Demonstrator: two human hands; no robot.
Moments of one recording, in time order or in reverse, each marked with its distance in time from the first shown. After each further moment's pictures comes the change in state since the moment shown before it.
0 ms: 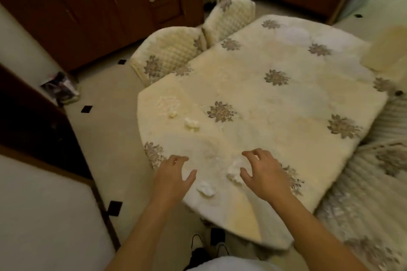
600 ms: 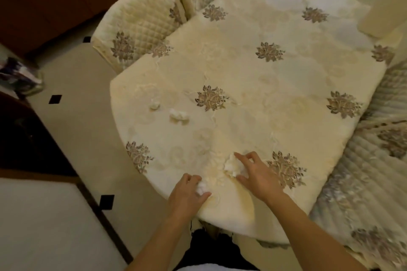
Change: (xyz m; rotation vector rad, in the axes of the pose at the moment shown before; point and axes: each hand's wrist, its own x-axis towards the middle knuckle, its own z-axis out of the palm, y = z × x) left_hand 0.009 -0.026 0.105 -0.150 -0.397 -0.084; right_hand 0.020 0.031 0.085 0.182 -0.331 0.190
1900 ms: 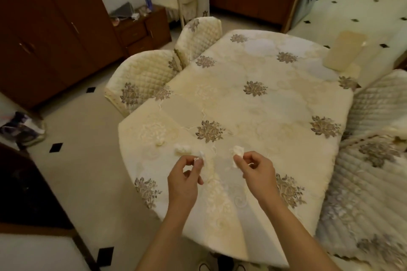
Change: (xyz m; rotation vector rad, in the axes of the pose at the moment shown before) left_hand 0.007 0.083 -0.120 -0.791 0.406 0.236; right_hand -0.023 -0.097 -0.084 0.907 0.610 0.115
